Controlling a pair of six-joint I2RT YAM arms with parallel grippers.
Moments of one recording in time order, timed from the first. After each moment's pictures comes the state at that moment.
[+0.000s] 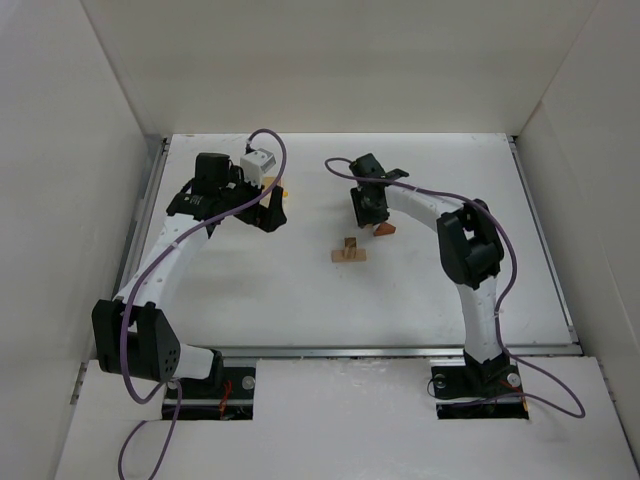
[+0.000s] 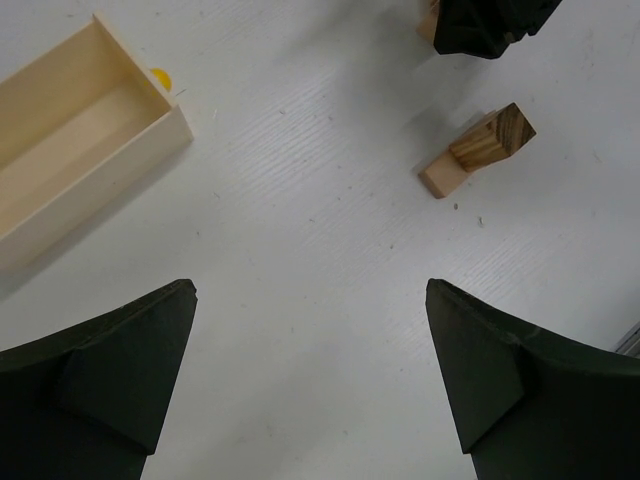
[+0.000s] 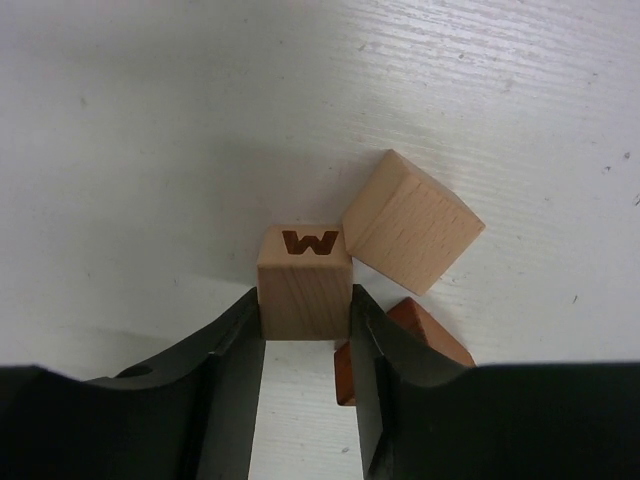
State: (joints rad) left arm -0.20 1.36 1.17 -0.54 0.48 0.18; right arm 0.51 2.17 1.70 -0.67 0.15 0.25
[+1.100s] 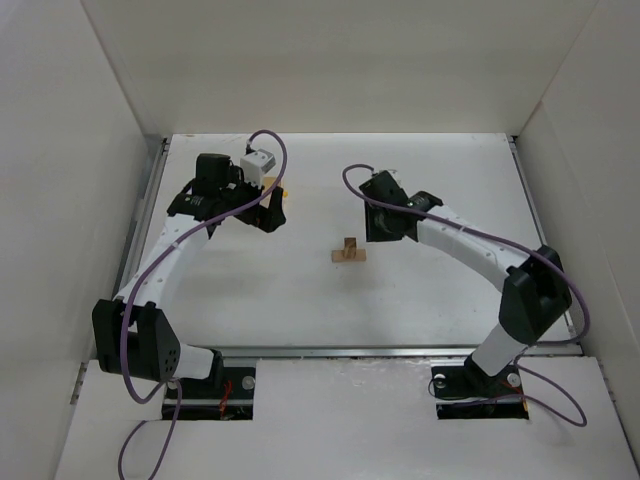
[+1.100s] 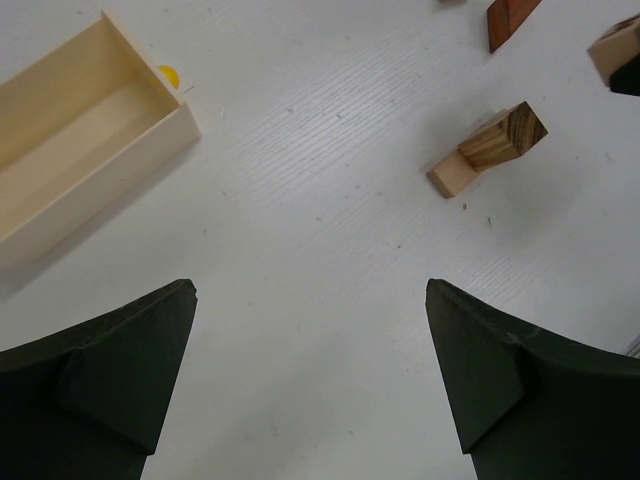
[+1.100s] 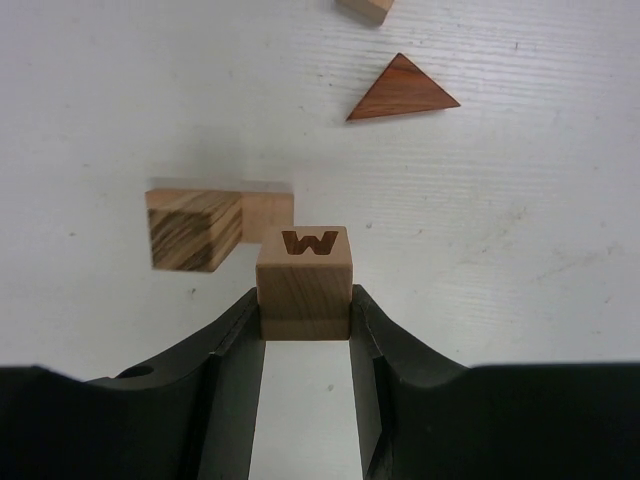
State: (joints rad) left arm -0.20 1.36 1.17 -0.54 0.46 0.19; right arm 0.64 1.66 1.33 -0.70 0.28 0.50
